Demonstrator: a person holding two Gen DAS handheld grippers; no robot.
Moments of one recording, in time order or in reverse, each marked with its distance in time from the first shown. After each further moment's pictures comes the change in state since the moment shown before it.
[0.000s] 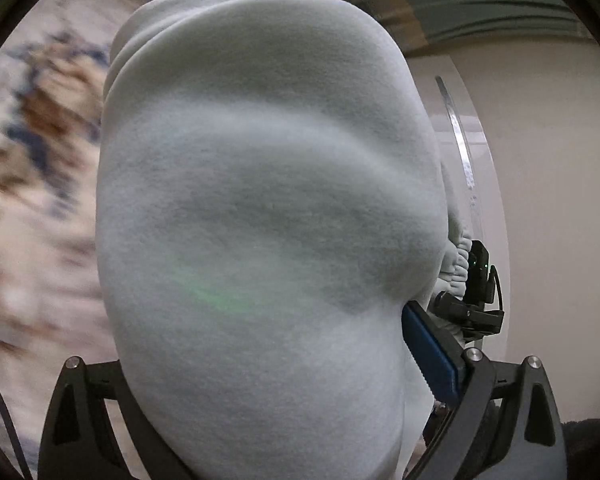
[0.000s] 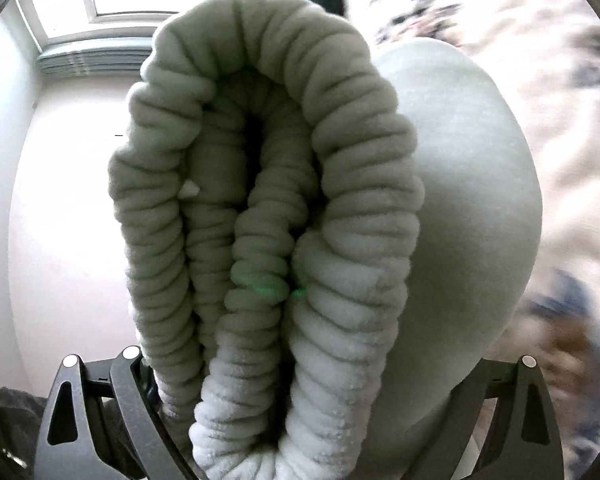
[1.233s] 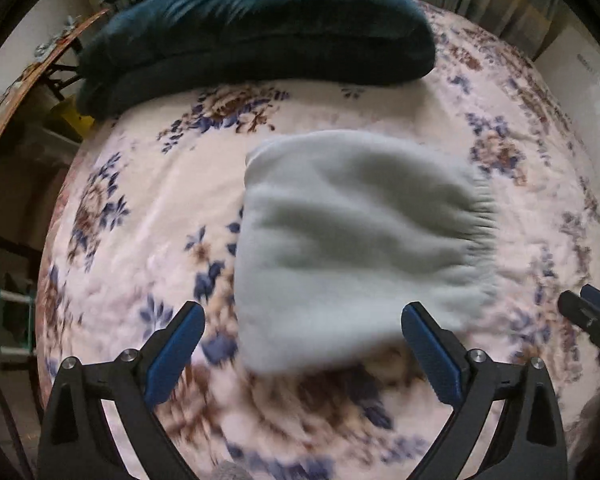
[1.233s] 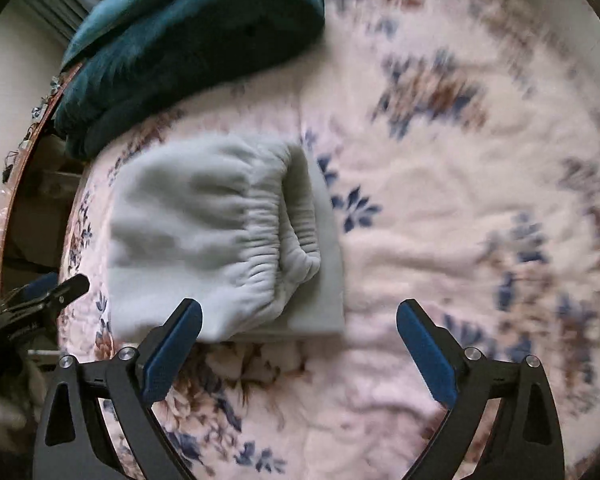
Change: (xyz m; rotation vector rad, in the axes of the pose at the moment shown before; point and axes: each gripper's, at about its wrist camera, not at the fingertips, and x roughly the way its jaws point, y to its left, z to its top) left arm -0.202 0.128 0.017 0.164 -0.150 0.859; right arm 0.240 0.218 -0.070 -0.105 -0.148 -0.946
